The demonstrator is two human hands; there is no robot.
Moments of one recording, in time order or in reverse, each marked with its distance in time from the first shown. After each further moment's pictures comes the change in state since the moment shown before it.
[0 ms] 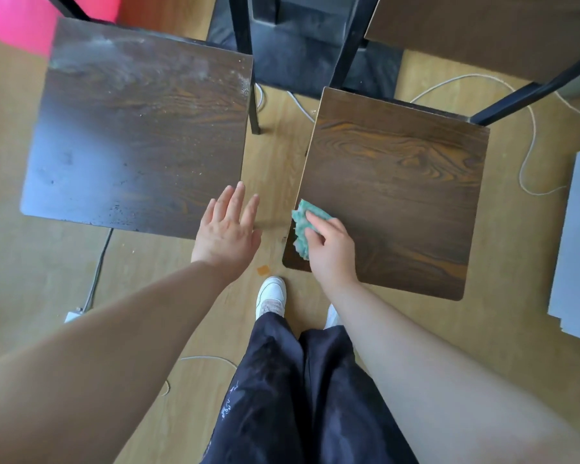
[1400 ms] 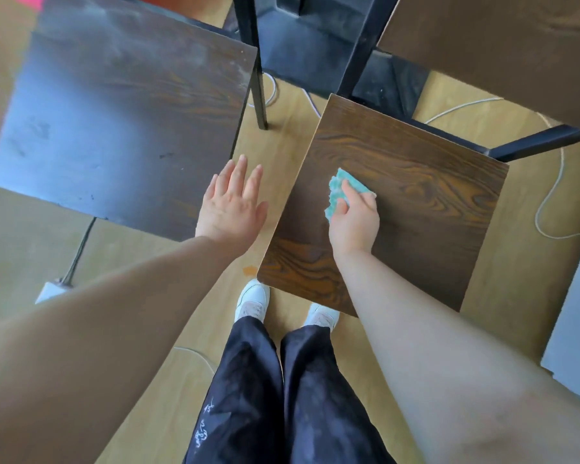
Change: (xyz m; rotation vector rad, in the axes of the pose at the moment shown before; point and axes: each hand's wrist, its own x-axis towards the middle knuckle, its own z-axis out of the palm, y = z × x) left_hand 0.068 0.042 -0.005 -0.097 0.032 -0.183; right_hand 0.112 0.022 -0.037 -0.311 0.097 0.052
